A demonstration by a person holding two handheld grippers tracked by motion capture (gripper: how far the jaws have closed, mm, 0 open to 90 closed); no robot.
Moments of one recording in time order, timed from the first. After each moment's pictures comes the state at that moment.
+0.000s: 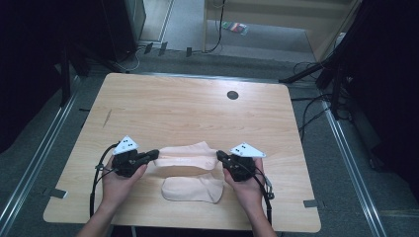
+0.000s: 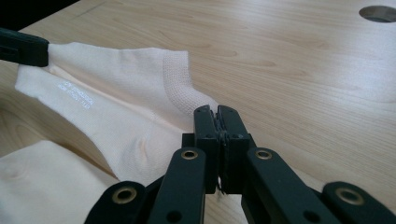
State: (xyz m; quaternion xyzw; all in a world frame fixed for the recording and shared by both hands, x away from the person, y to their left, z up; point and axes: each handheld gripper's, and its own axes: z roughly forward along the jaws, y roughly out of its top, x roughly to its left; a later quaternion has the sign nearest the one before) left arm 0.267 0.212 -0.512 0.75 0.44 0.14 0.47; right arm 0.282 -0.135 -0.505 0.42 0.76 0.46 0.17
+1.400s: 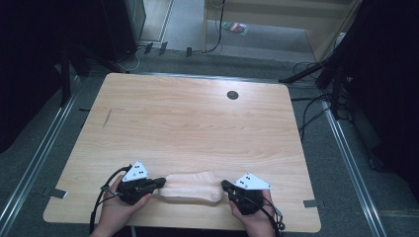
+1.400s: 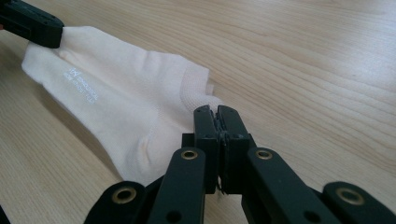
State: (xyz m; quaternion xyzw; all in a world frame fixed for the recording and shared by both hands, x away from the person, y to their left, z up) left arm 0.214 0.185 -0.529 0.82 0.38 0.09 0.42; right arm 0.208 -0.154 -0.522 0.40 0.80 0.42 0.15
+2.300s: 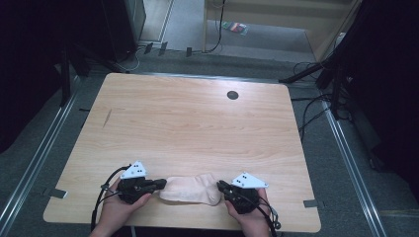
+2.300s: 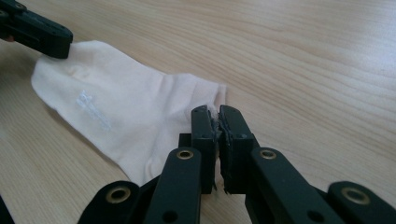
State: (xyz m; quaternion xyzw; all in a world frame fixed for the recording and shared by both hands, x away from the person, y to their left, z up) left arm 0.218 0.190 -0.535 0.81 0.39 0.05 0.44; right arm 0.212 -0.147 -0.529 0.41 0.79 0.43 0.13
